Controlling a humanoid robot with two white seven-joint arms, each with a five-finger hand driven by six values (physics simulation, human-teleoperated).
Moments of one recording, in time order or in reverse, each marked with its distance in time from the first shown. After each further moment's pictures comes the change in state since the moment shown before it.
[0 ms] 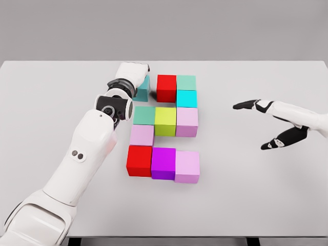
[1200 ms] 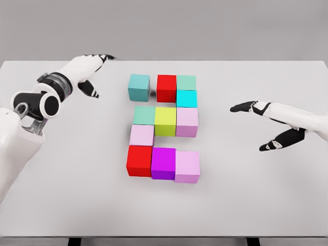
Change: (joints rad) left arm 0.057 0.452 0.020 -0.319 0.559 -0.033 0.000; right arm 0.014 0.012 -0.020 -0.021 0.045 0.000 0.000
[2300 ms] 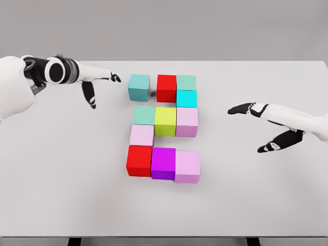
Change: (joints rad) left arm -0.606 0.143 -0.872 0.376 0.671 -0.075 0.000; right arm 0.002 0.001 0.008 -0.015 0.006 0.000 0.000
